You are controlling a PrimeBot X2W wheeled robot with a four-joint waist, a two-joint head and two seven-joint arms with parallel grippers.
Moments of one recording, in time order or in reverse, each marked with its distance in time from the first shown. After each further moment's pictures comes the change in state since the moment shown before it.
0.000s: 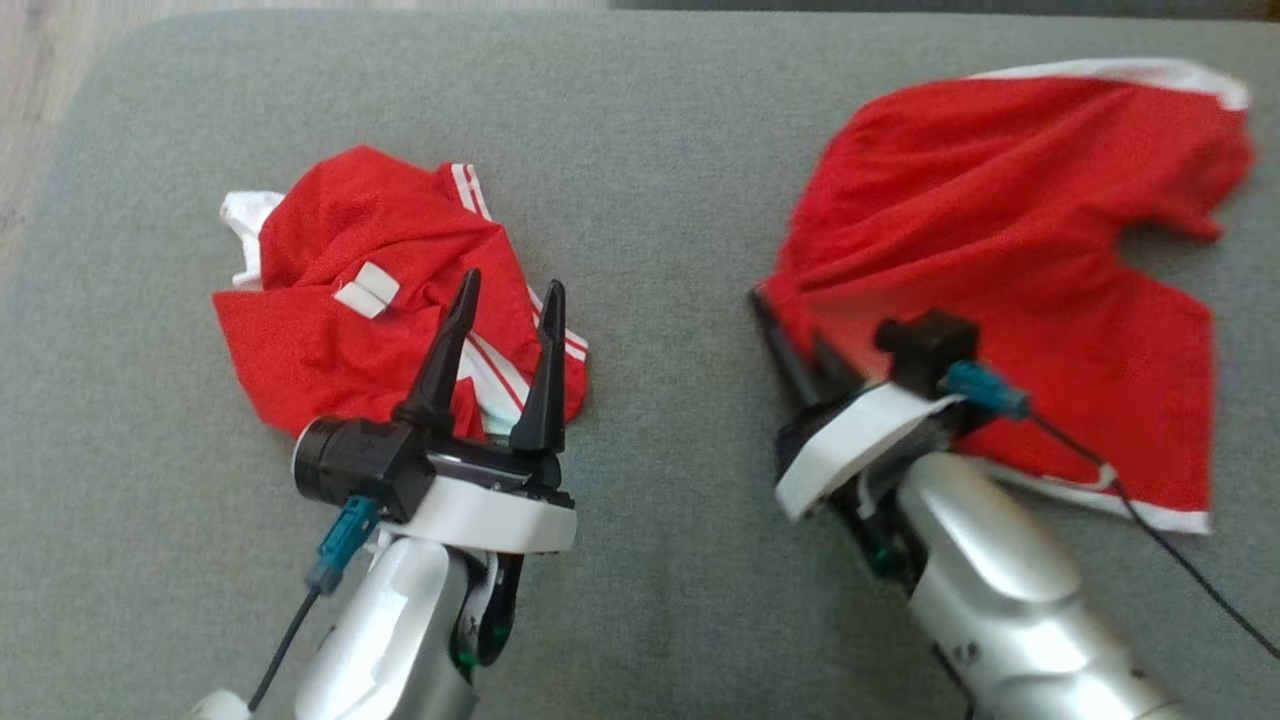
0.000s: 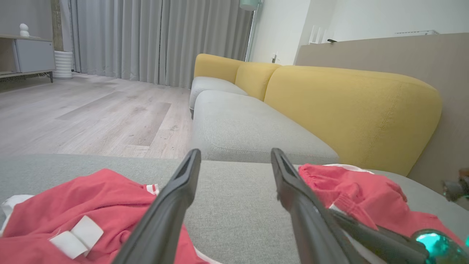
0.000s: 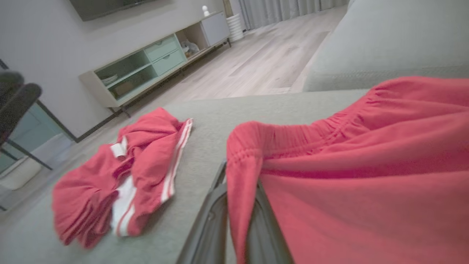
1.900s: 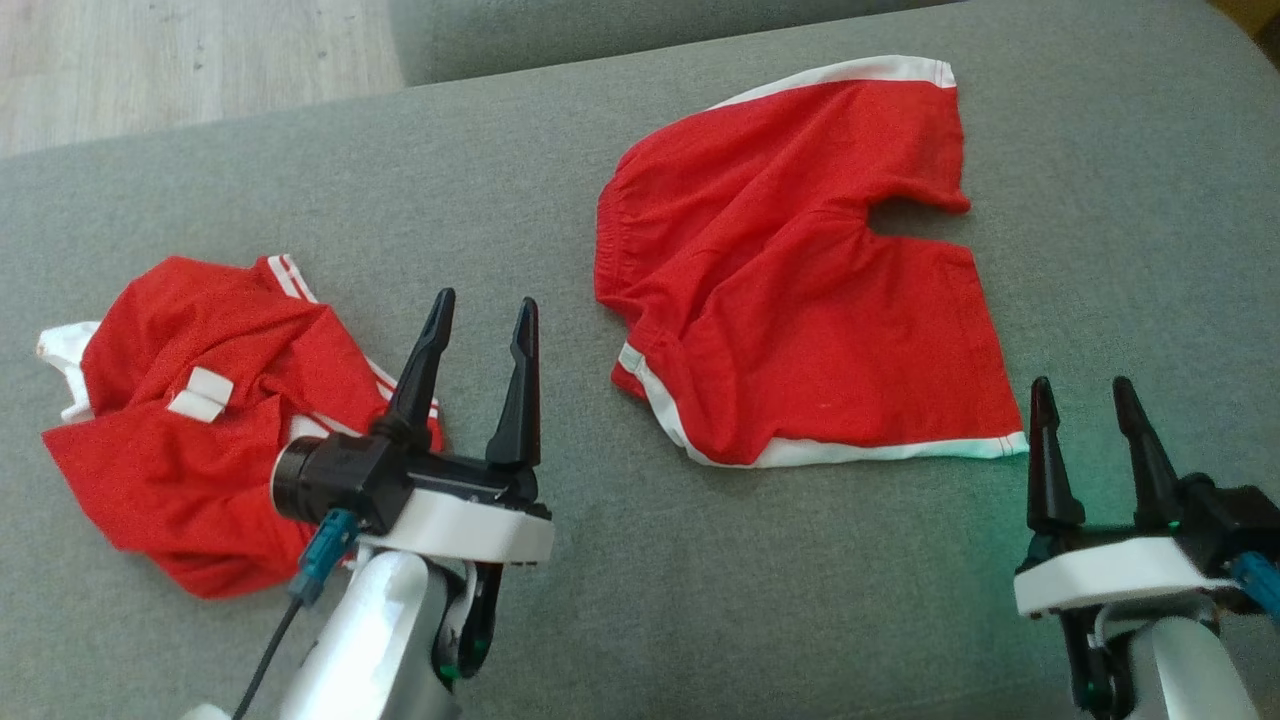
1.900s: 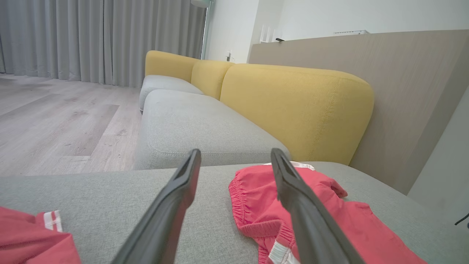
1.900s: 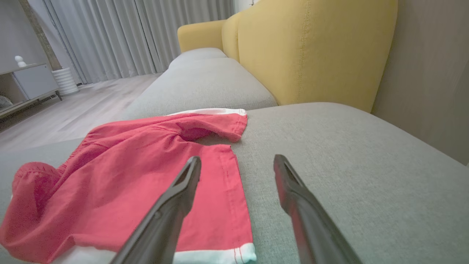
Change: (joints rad) left arm 0.030 0.010 0.043 0.017 0.014 -0.012 0.000; right arm 0.473 0.027 -0.627 -0.416 -0.336 0.000 -0.025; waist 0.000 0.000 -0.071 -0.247
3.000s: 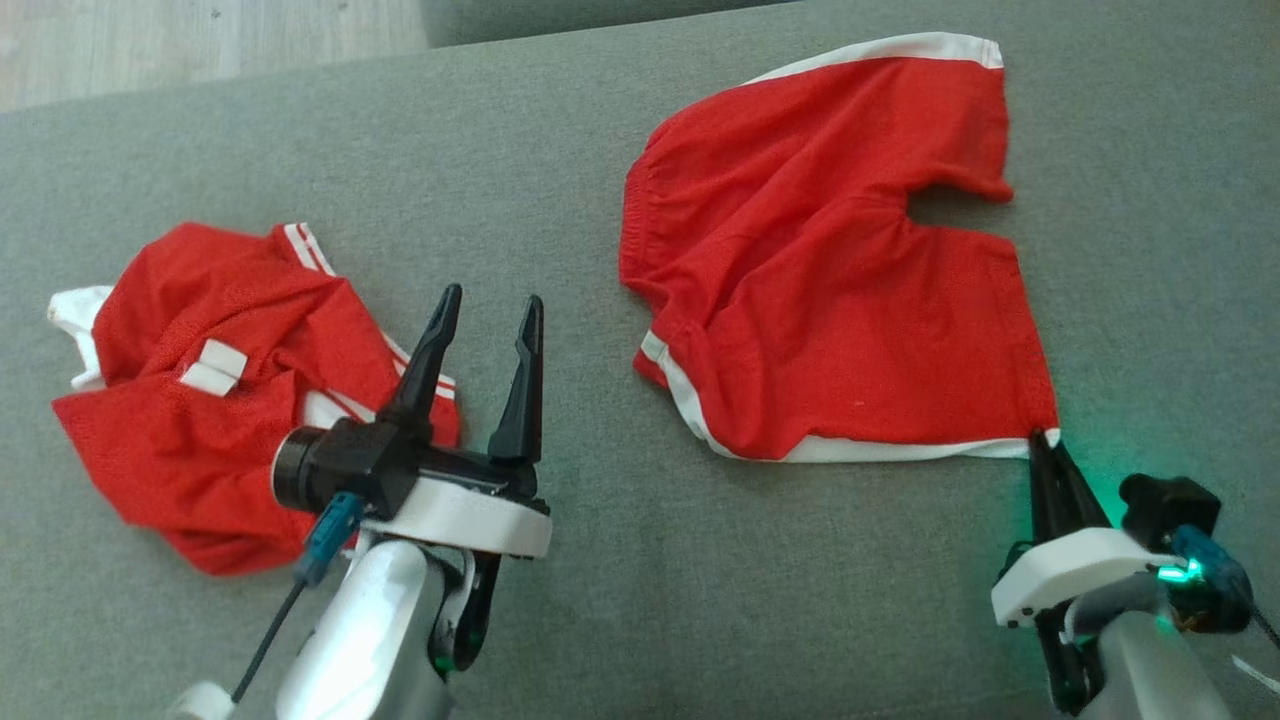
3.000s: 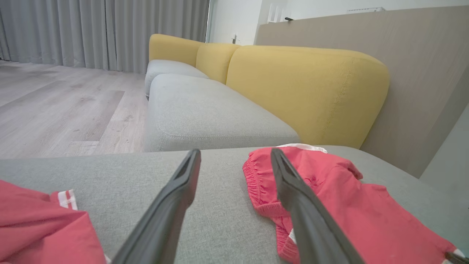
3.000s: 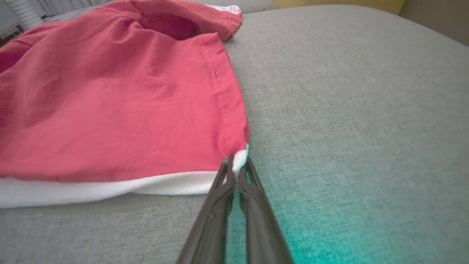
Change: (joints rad) left arm -0.026 0.013 -0.015 0.022 0.000 -0.006 0.017; right arm -0.135 0.000 -0.031 0.376 -0.041 0.000 0.031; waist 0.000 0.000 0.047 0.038
